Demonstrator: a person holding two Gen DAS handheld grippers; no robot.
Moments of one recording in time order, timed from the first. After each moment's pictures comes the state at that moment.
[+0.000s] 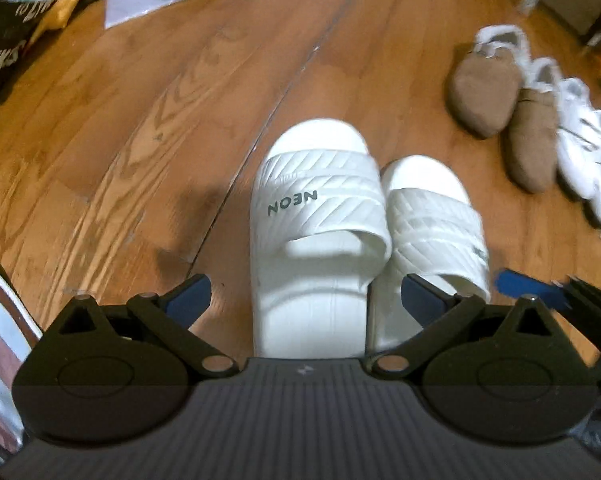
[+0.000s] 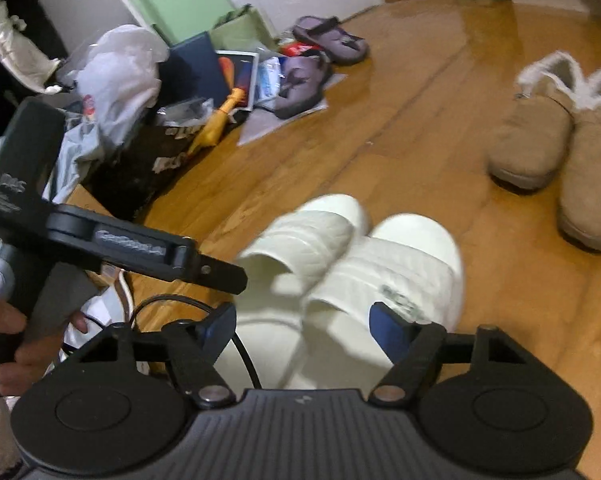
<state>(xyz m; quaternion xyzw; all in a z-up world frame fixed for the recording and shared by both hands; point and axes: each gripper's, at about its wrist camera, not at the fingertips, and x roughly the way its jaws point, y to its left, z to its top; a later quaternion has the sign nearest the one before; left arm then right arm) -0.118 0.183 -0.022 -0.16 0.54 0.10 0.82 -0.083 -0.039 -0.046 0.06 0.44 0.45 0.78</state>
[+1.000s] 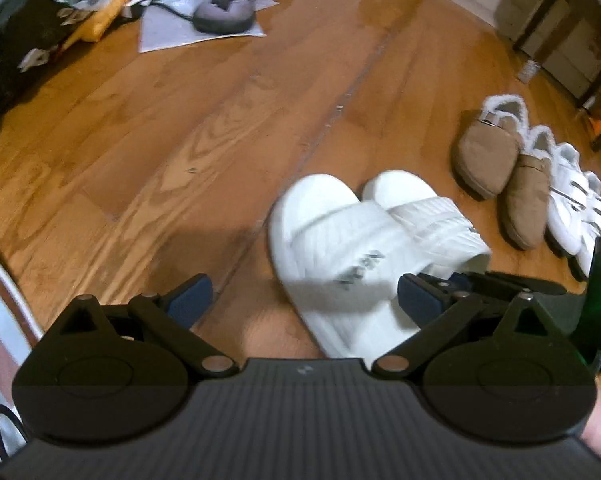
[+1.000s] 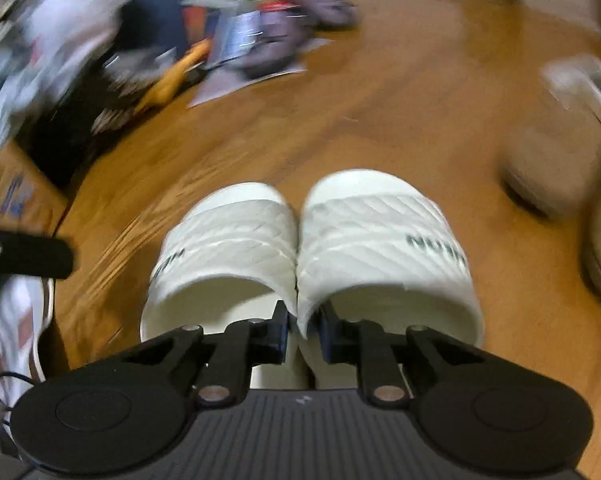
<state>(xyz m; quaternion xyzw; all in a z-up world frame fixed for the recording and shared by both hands) -0.138 0.195 -0.019 -0.21 0.47 0.10 0.85 -0.036 0.005 -0.113 -0.02 0.46 0.36 0.81</state>
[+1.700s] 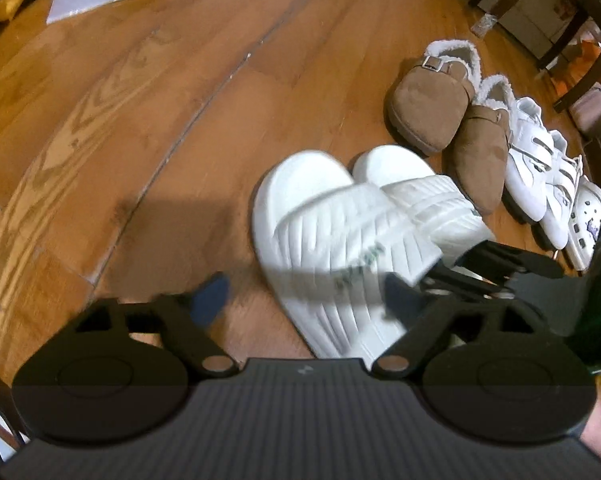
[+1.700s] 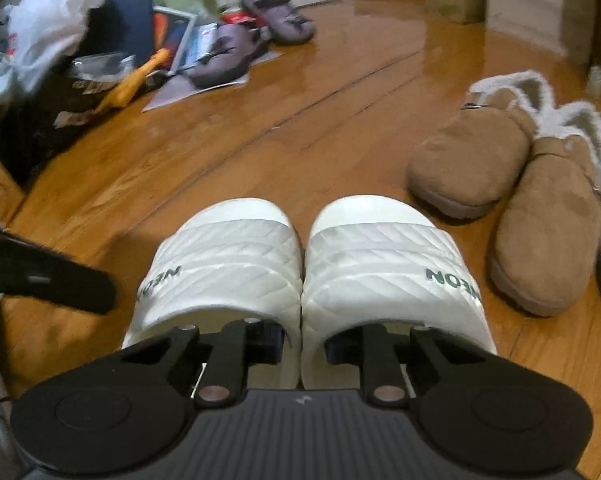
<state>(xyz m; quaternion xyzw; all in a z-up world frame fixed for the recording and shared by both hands) -0.089 0.147 -0.049 -0.22 0.50 0.04 0.84 -0.037 -0.019 -0.094 -0.12 0.41 0.38 0.82</state>
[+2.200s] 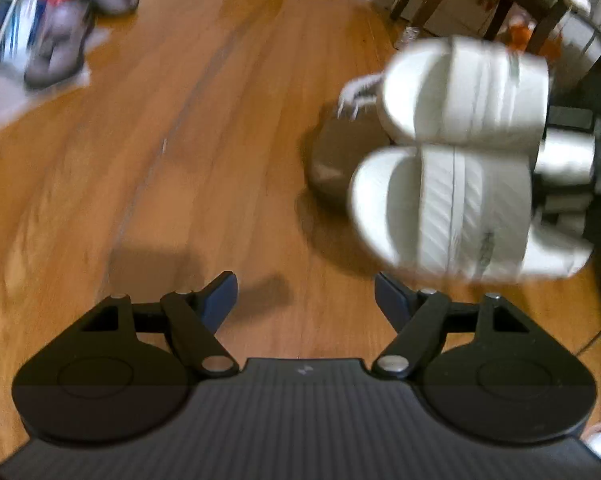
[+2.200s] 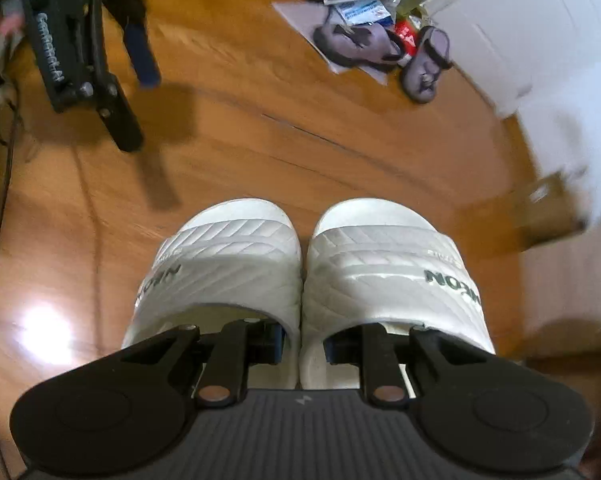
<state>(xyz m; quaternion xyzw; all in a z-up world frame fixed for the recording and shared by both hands) -0.012 0.110 0.004 -0.12 0.45 -0.03 0.88 0.020 -0.014 0.041 -0.62 0.20 0.39 0.65</state>
